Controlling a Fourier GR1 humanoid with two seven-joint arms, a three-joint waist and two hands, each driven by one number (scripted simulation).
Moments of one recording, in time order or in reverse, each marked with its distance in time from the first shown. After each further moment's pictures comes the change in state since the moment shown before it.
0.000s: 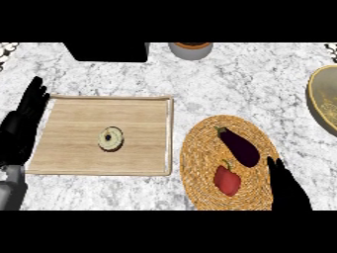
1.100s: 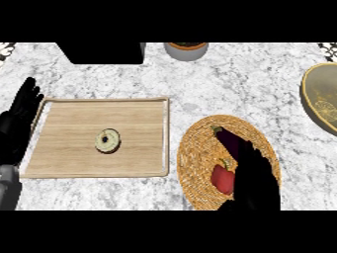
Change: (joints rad) left arm 0.002 -0.018 0.068 0.017 -0.020 -0.052 0.001; right arm -0.239 -0.003 -0.054 0.384 -0.050 -0.004 0.034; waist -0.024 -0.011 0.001
